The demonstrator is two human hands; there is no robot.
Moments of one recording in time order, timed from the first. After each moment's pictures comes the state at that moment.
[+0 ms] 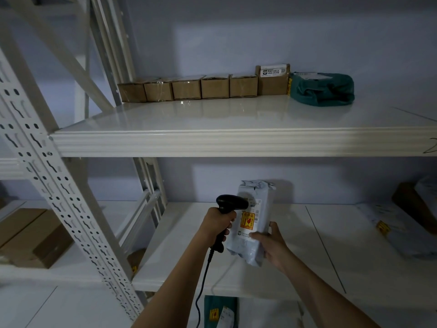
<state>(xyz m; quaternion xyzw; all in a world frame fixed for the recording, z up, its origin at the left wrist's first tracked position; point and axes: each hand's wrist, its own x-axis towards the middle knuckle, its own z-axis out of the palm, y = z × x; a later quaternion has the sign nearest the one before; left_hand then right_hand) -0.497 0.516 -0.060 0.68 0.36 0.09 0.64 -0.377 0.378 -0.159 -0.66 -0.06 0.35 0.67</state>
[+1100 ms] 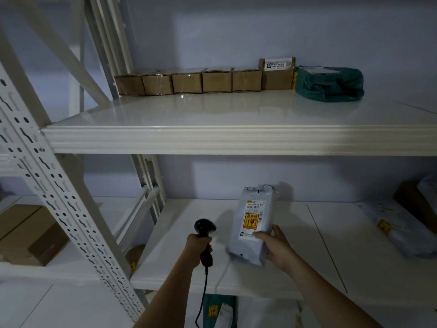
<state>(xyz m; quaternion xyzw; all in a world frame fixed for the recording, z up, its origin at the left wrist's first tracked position) -0.524 0.562 -0.162 0.54 0.47 0.14 0.68 -0.377 0.371 -0.160 -0.64 -0.03 0.37 0.67</state>
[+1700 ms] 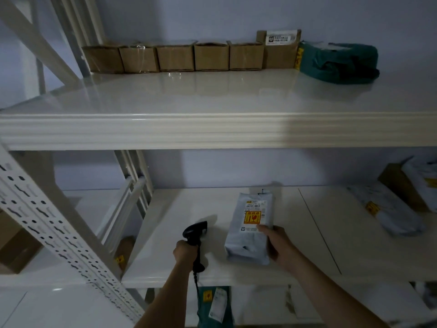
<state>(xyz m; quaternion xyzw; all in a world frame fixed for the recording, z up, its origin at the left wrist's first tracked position) -0.532 0.583 -0.213 0.66 0.58 0.01 0.48 -0.378 0.370 -0.184 -0.61 0.02 0.38 0.69</state>
